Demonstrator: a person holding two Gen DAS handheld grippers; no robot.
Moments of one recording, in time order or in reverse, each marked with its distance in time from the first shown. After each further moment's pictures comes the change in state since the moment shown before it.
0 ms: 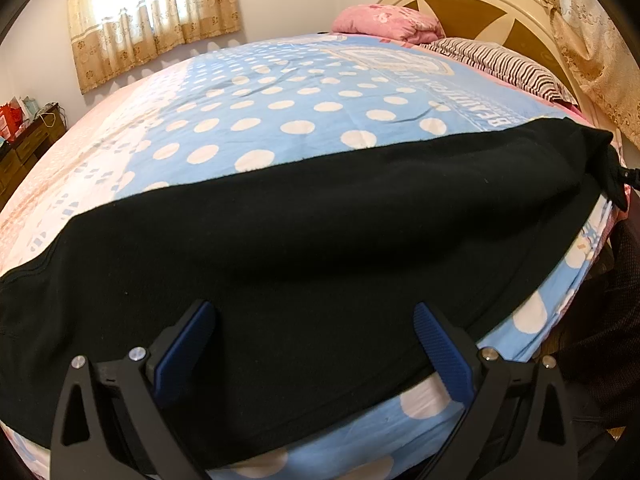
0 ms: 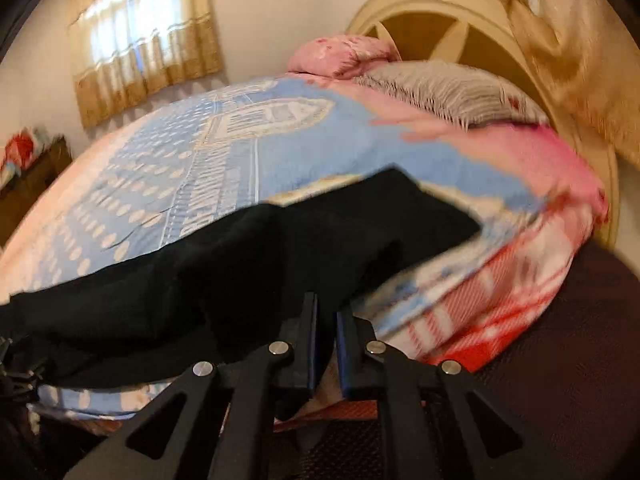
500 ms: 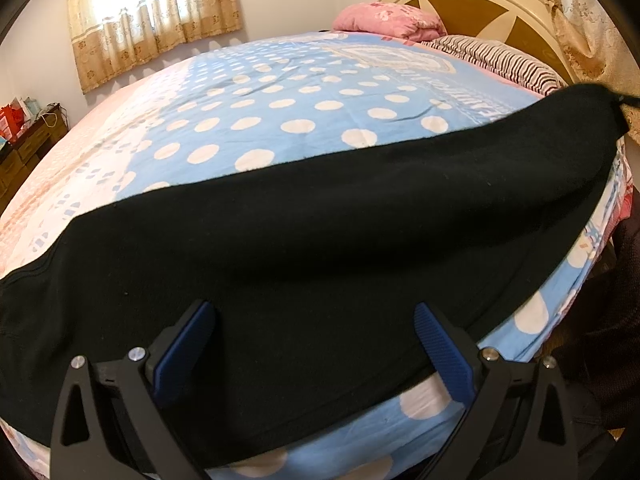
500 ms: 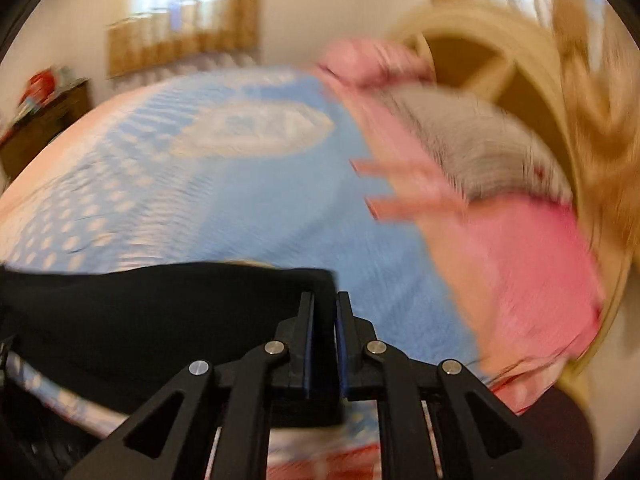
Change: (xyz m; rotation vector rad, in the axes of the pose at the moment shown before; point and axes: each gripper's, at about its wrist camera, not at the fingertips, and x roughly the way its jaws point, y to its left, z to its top) left arm 0.001 -0.002 0.002 0.004 0.009 0.014; right arm 0.067 -0.090 0.095 -0.166 0.084 0.008
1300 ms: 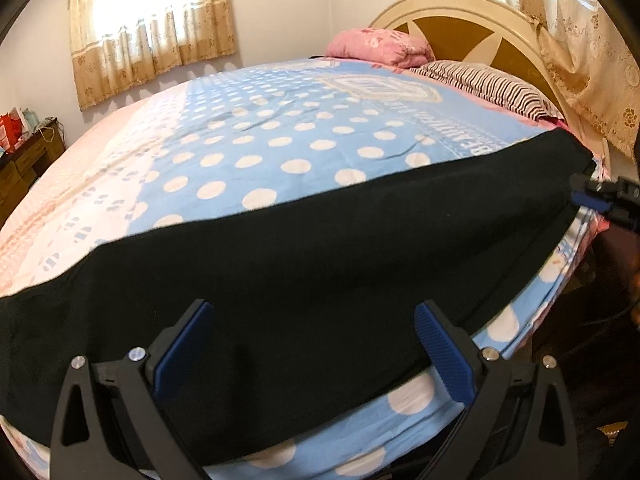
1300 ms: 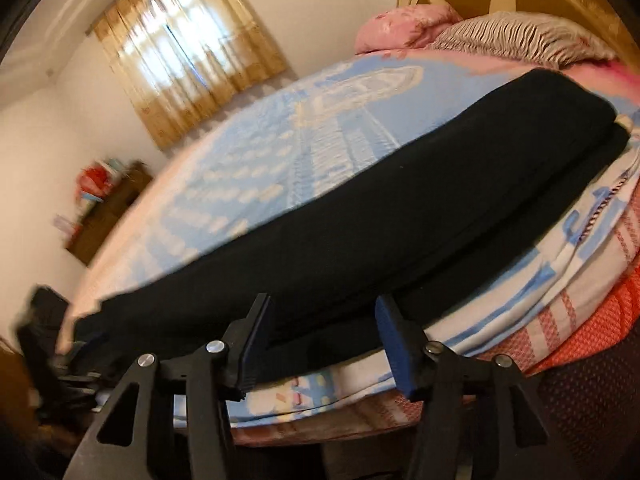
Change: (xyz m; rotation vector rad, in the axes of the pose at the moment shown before) left arm -0.024 0.007 0.004 -0.003 -0.094 -0.047; right arm -0.026 0.178 -0.108 0.308 -0.075 0.363
